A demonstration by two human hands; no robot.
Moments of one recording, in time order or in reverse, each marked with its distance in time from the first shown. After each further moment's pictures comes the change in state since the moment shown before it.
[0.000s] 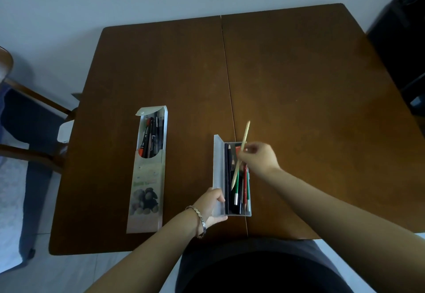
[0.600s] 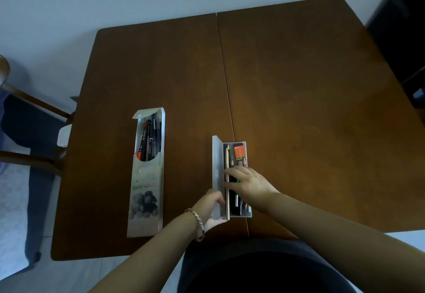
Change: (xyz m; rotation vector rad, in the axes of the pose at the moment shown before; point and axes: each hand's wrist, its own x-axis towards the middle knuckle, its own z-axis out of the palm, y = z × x) left_hand 0.021 0.007 0.036 0.326 0.100 -0.029; right_hand -0.009 0.065 0.010 -1.073 -0.217 -0.986
